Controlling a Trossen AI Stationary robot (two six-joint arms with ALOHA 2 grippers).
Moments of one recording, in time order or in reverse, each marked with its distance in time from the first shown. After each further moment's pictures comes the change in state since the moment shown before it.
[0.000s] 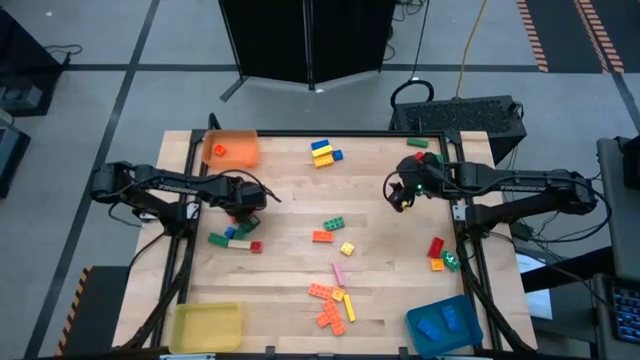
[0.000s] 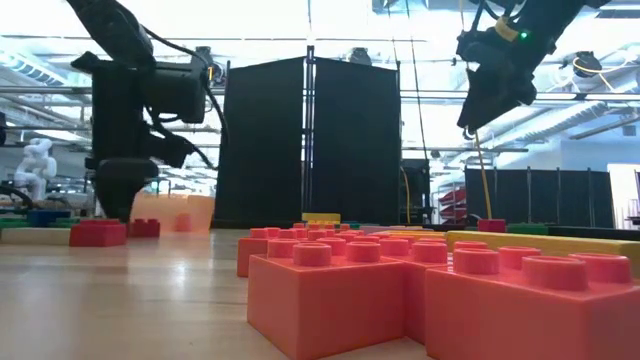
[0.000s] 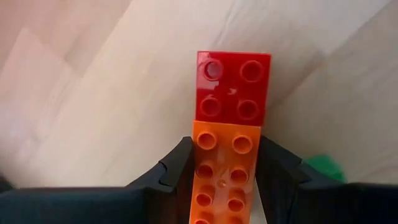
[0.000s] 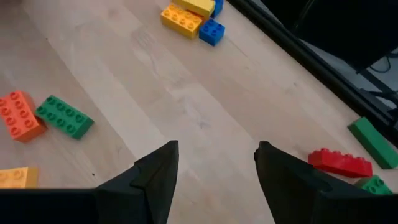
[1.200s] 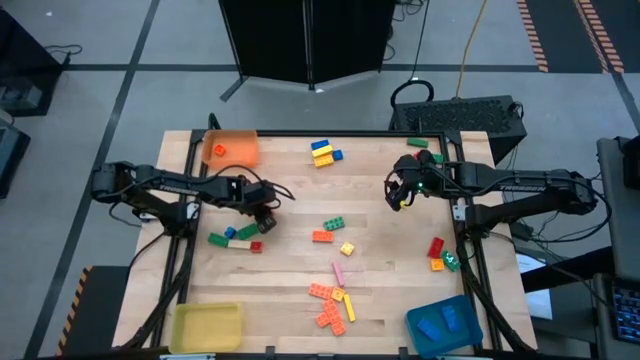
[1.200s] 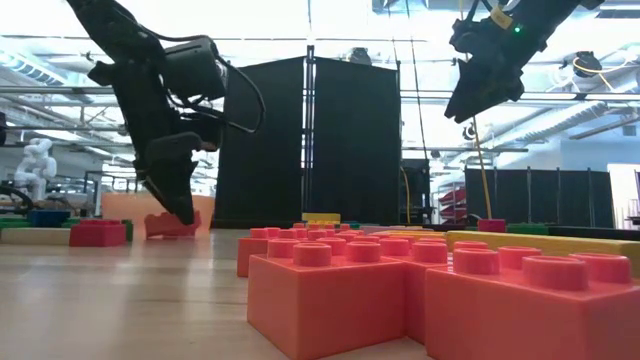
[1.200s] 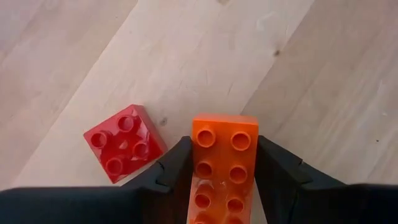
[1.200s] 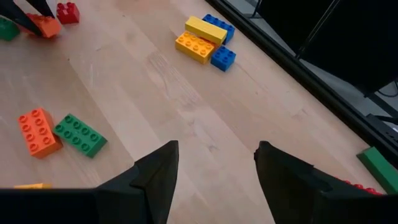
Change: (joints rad) left arm -0.016 0.002 -0.002 0.350 0.083 0.131; right arm 0.000 0.000 0.001 0.092 -0.003 -0.064
